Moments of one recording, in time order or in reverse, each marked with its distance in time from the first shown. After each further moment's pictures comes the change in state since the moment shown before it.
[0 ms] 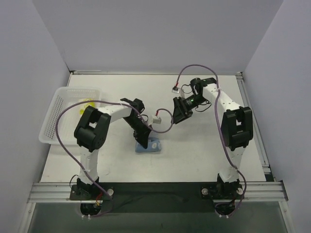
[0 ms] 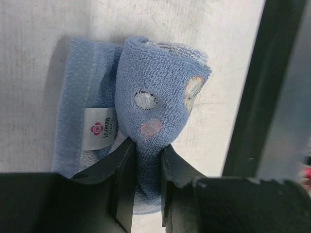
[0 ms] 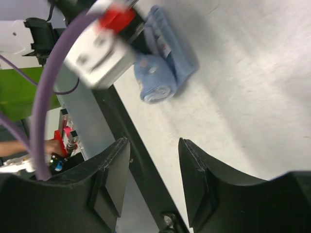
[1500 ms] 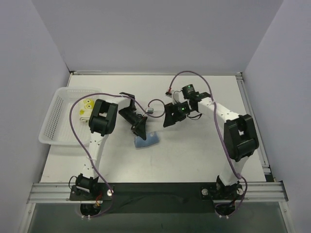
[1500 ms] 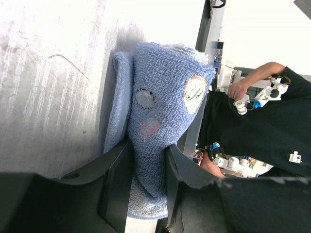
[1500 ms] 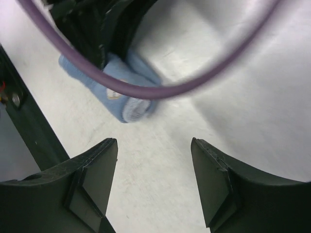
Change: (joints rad) left arm 0.200 0.570 0.557 -0.621 0.309 0.138; right arm 0.193 -0.193 -0.389 0.602 0.270 0.206
